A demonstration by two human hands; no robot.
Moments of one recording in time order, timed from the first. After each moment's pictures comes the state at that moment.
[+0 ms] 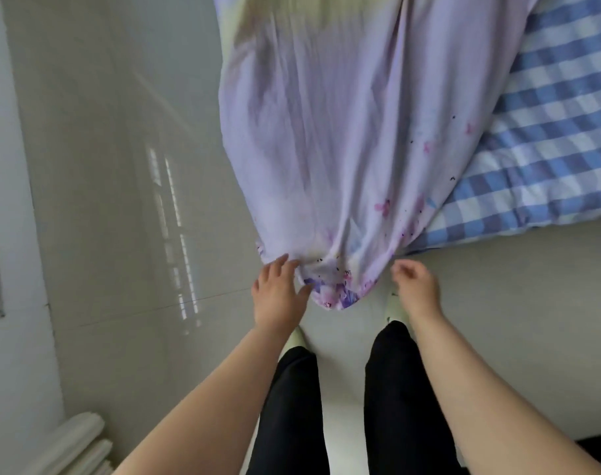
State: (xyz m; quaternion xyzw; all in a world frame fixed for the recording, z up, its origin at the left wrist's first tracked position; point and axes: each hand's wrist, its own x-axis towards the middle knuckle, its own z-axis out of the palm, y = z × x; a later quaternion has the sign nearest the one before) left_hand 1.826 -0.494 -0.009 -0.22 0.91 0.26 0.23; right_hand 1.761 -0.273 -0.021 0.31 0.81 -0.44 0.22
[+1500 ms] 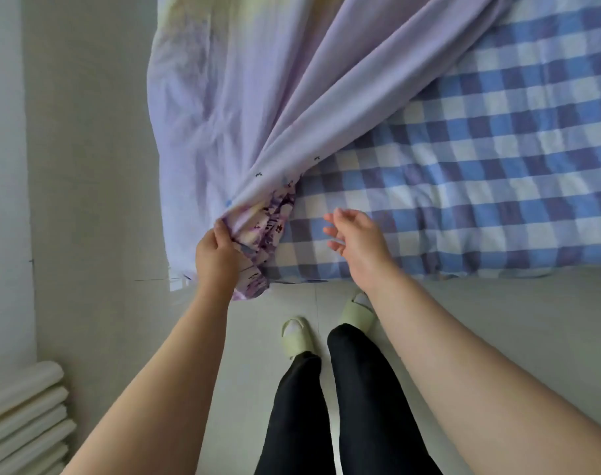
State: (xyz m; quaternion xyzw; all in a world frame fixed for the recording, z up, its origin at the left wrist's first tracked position) left_hand 1.668 -0.344 0.022 -0.55 0.75 0.37 0.01; right_hand 1.572 -0.171 0.008 0.24 0.60 -0.65 0.39
